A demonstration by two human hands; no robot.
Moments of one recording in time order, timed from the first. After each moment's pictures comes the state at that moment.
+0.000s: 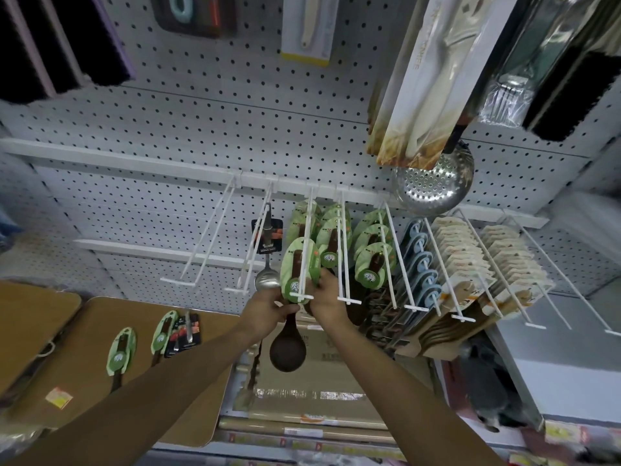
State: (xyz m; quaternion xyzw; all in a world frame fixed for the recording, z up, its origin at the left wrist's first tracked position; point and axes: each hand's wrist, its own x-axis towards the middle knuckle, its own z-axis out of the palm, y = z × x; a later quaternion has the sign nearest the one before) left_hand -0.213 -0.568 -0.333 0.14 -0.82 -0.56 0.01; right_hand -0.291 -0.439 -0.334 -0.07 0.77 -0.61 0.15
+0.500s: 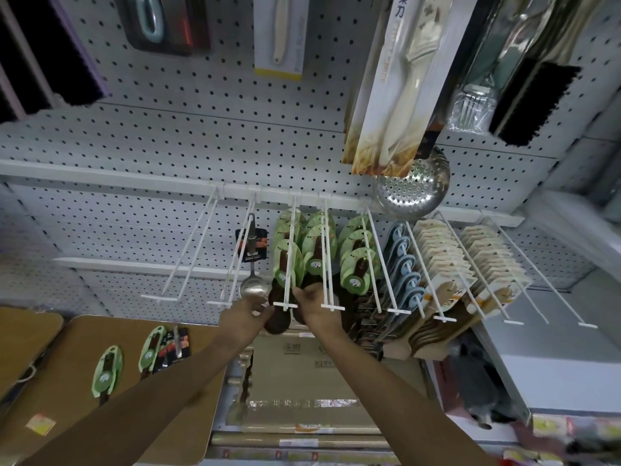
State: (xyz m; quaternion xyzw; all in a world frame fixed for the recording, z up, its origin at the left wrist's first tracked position) left_hand -0.212 -0.581 -0.338 0.21 -0.91 -0.36 0.04; right_hand -0.277 -0.423 -0.301 -0.03 0.87 -0.47 0.13
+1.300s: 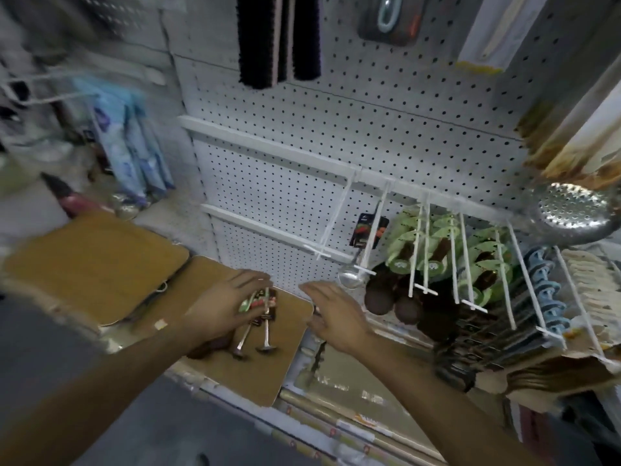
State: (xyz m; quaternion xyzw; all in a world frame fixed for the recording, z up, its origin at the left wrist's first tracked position) left_hand -0.020 -0.752 -0.322 0.01 -0.98 -0.17 0.14; right_hand -0.174 -0.523 -0.301 -0.55 0.82 -0.16 0.05
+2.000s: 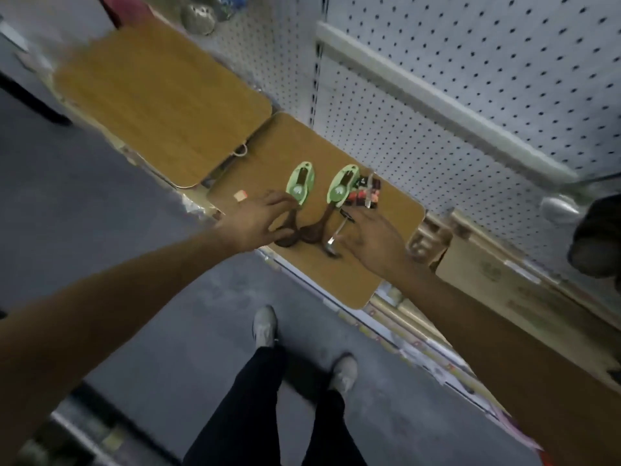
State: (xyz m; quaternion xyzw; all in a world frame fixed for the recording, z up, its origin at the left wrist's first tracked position) left_hand 0.077 -0.940 -0.526 0.12 -0.97 -0.21 0.00; right_hand -0.112 -0.740 -0.499 -0.49 0.83 -0.10 0.24
